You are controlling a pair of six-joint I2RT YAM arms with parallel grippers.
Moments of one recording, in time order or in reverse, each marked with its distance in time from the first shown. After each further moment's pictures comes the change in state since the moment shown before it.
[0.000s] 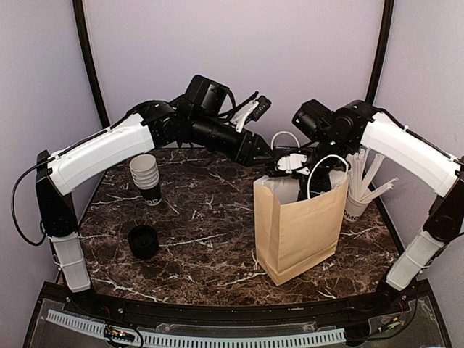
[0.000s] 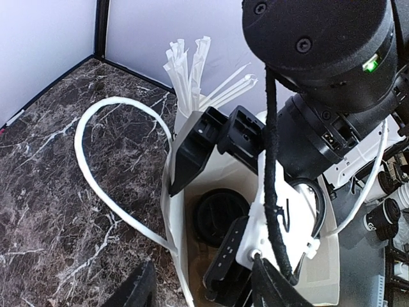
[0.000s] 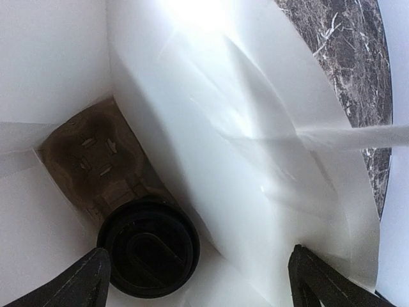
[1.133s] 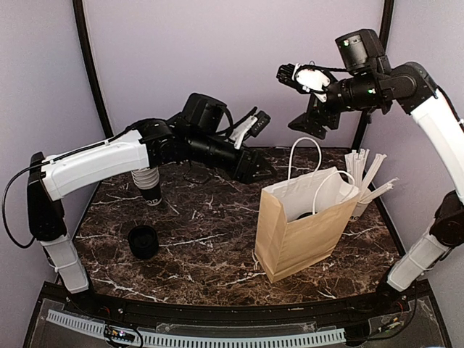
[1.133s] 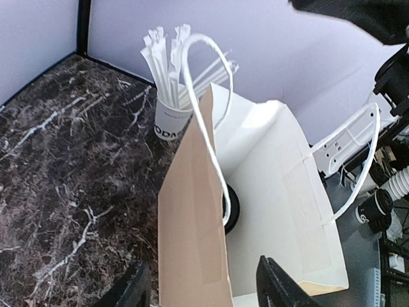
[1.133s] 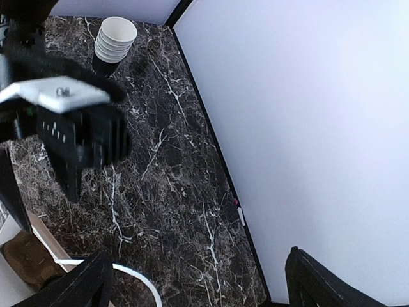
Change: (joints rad) left arm -0.026 -0.113 -0.264 0.198 0.029 -0.032; right arm 0.011 -0.060 0.427 0.179 0.106 0.074
